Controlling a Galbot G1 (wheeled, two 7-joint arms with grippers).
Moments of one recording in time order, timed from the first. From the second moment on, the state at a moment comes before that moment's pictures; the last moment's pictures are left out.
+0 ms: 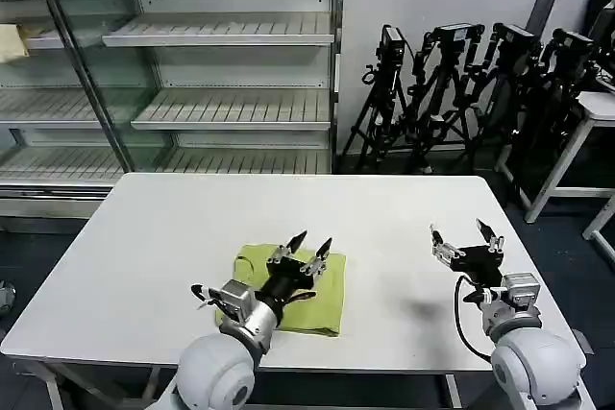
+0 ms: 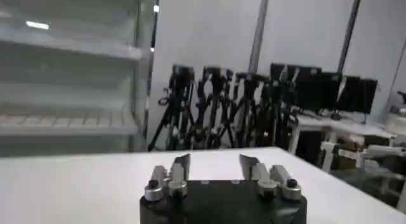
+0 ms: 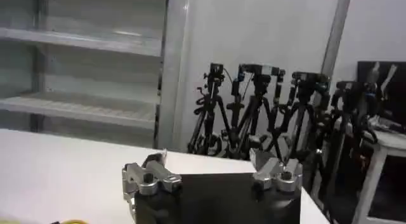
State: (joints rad) left arm 1.10 -1.25 -0.08 -2.15 -0.45 0.48 -0.17; right arm -1.26 1.12 0.58 2.14 0.36 -0.46 0.13
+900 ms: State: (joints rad) left arm 1.23 -1.11 -0.63 -1.98 -0.28 0.18 0.12; right arm -1.13 1.22 0.38 2.03 0.25 -0.40 0.13
